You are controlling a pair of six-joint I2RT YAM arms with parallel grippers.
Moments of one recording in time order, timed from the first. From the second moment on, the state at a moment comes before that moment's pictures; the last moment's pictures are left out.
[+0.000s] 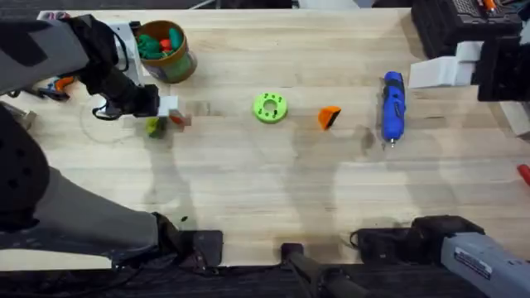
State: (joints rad) left arm 0.30 1.72 1.06 -0.79 0.05 0.21; right arm 0.00 1.00 1.26 -1.23 -0.03 0.02
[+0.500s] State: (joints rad) left arm 0.28 1.39 1.06 -0.83 0.30 0.20; right arm 0.00 1.00 1.26 -1.23 -0.03 0.02
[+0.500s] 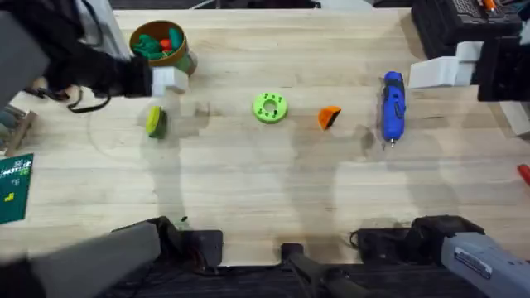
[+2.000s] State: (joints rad) left arm 0.09 0.28 0.19 -0.11 0.66 0.03; right arm 0.00 1.00 1.26 -1.23 -0.03 0.02
